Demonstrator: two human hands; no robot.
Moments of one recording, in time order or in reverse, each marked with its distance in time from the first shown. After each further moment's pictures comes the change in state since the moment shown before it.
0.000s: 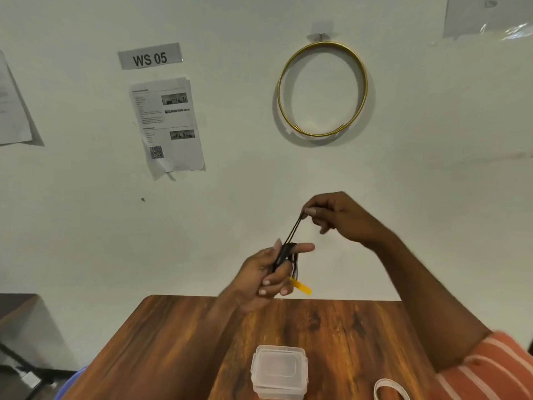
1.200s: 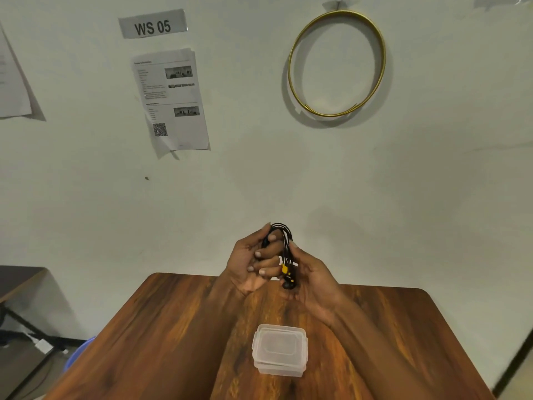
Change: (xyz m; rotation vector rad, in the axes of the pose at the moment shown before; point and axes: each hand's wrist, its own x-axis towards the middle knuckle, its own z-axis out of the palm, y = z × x) left_hand -0.005 -0.005 -0.024 -0.462 0.074 -0.041; right_hand -0.059 0.028 0.141 0.862 0.104 0.582
